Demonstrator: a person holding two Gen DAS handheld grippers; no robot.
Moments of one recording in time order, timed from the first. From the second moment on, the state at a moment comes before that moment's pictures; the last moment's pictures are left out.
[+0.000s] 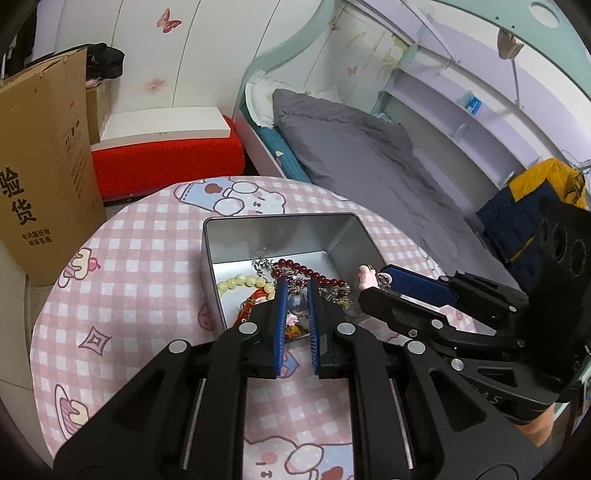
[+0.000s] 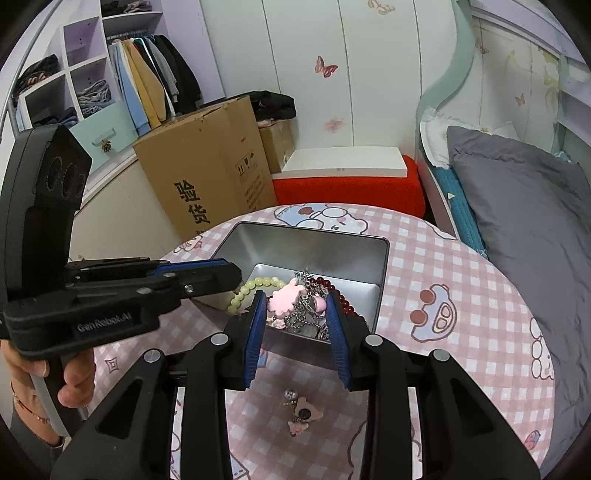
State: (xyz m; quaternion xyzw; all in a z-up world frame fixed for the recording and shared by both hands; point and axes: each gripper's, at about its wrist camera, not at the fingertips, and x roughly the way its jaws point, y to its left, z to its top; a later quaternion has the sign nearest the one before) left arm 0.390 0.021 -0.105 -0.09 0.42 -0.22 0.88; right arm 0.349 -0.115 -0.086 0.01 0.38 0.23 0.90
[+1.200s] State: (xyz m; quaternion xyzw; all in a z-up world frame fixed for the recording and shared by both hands) left arm 0.379 0.012 -0.110 -0.07 0.43 -0.22 0.87; right arm 0.347 -0.124 -0.084 0.02 0.38 0.23 0.90
